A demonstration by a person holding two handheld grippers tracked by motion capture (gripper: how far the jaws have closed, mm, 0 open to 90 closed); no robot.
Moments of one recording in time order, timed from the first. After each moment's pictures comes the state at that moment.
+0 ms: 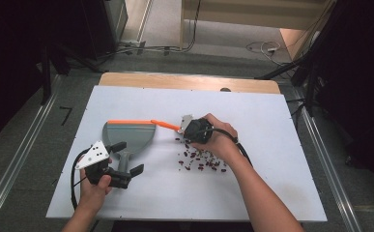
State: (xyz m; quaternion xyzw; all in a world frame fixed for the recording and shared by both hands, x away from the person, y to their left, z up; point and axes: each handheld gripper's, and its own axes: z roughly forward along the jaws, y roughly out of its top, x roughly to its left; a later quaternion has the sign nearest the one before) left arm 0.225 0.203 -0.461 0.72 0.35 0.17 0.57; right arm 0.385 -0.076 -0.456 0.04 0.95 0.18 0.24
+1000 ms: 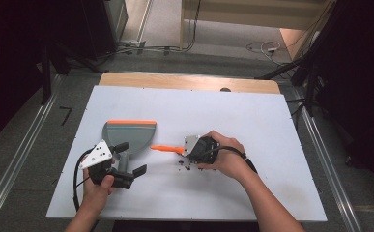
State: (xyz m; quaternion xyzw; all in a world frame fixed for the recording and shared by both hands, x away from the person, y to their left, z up) left arm 0.226 0.197 -0.462 0.72 0.35 0.17 0.57; right arm 0.329 -0.093 -0.453 -0.02 0.96 0.18 0.20
